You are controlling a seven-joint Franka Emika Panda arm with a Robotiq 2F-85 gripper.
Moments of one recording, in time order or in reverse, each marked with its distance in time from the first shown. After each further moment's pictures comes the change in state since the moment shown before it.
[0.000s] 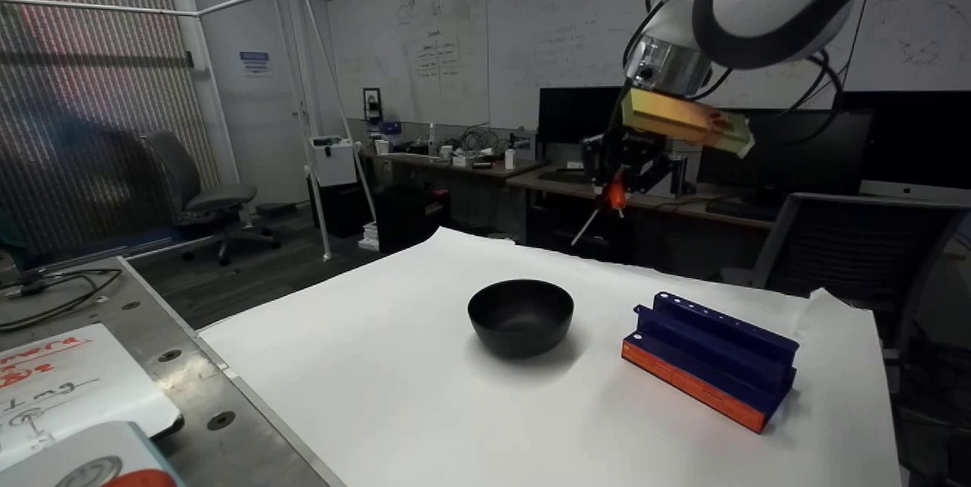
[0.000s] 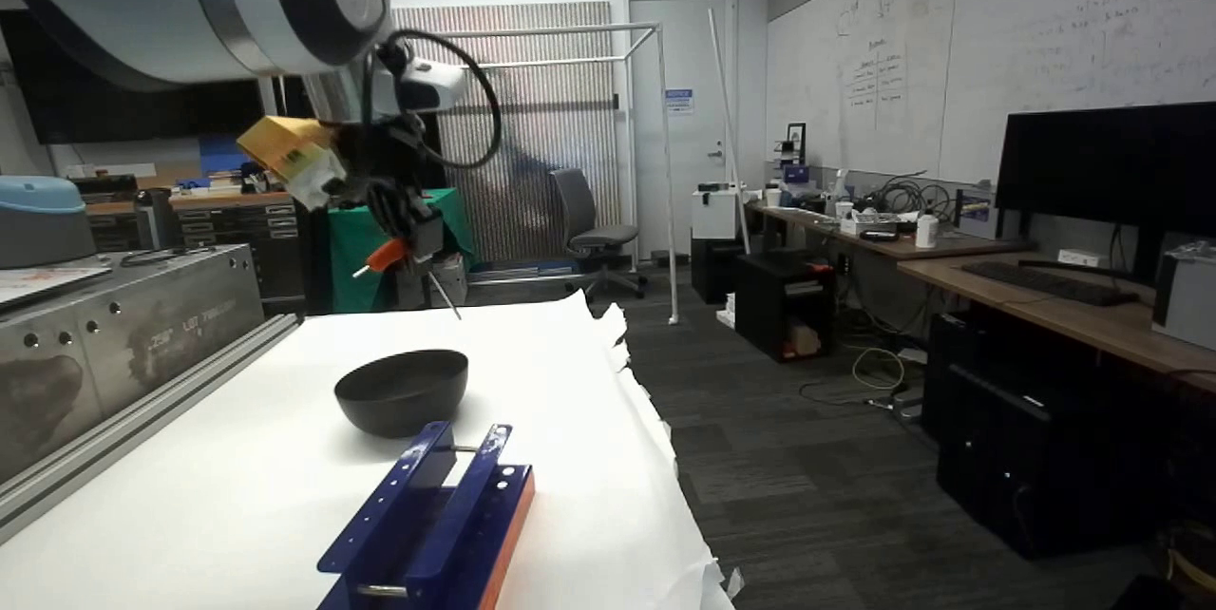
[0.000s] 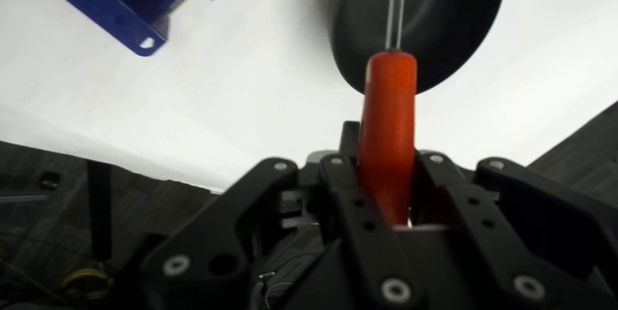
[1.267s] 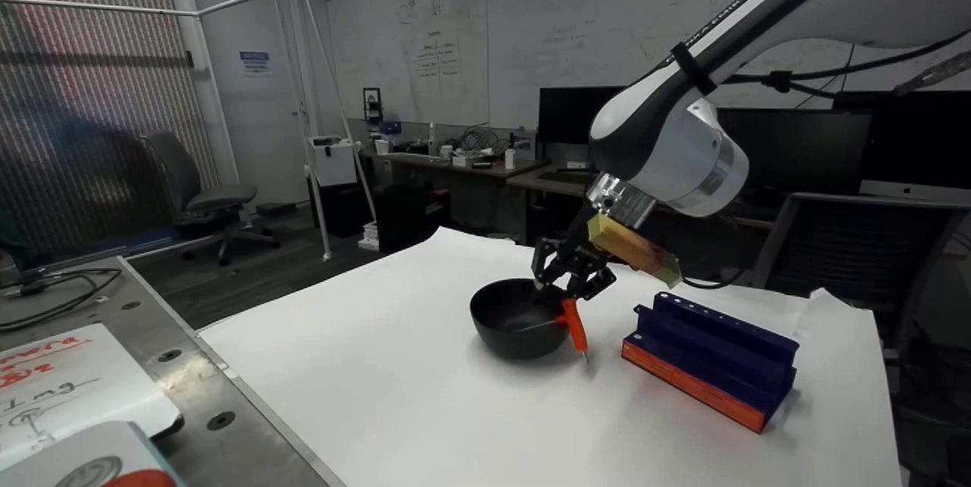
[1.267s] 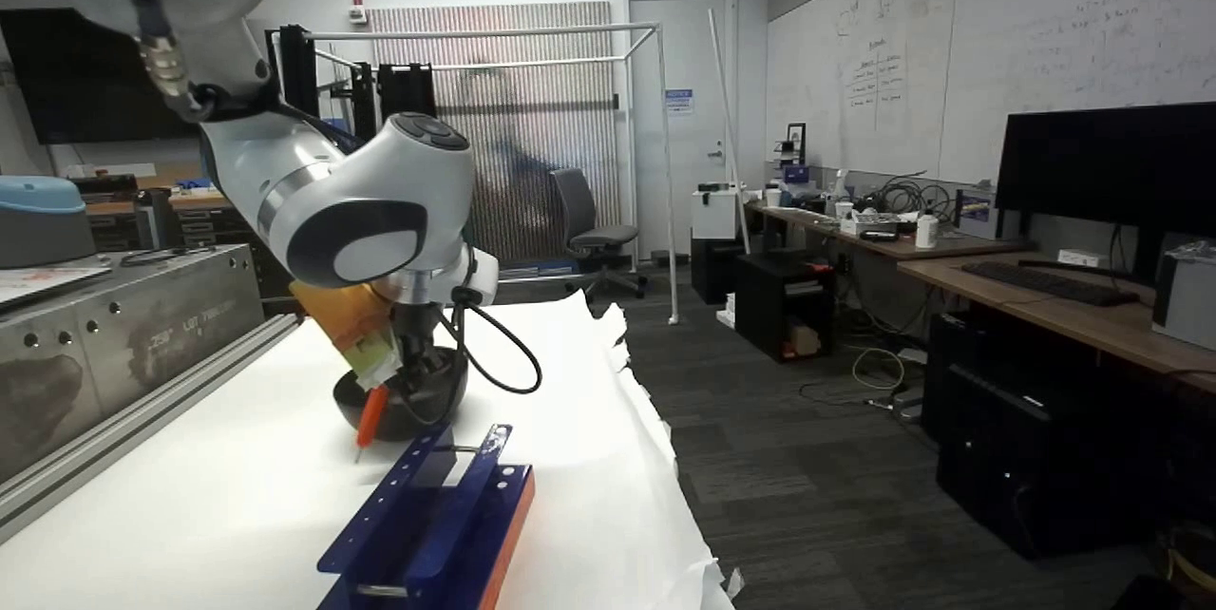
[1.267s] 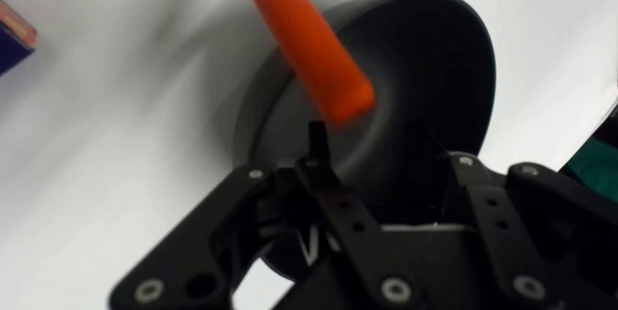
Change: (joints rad) arm -0.105 0.391 0.161 0.093 0.793 0.243 -0.783
